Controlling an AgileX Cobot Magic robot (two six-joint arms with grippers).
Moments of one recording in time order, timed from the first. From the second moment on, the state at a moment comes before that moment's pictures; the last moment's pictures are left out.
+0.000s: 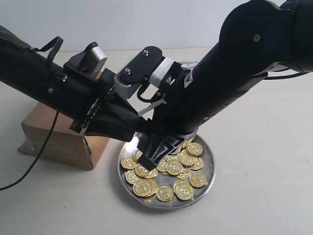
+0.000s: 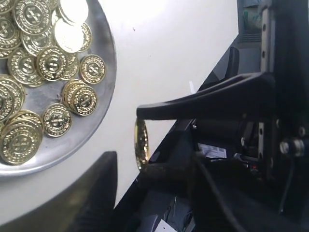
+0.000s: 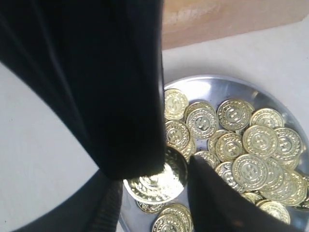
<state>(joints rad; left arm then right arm) -0.36 1.78 -1.02 -1.17 1.17 0.70 0.64 1.59 -1.01 0.39 0.65 -0.57</state>
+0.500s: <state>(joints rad) -0.39 1.81 -1.02 -1.18 1.10 0.65 0.64 1.59 -1.01 0.38 0.61 -0.57</state>
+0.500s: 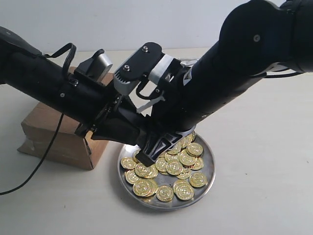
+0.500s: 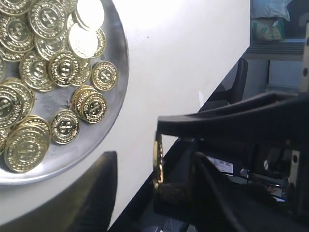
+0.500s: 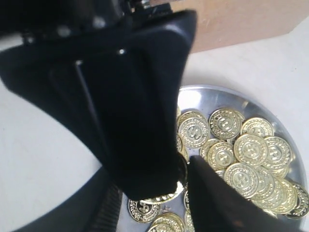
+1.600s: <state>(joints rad) -0.39 1.81 -1.02 -1.17 1.06 0.73 0.64 1.59 -1.01 0.37 0.60 -0.53</state>
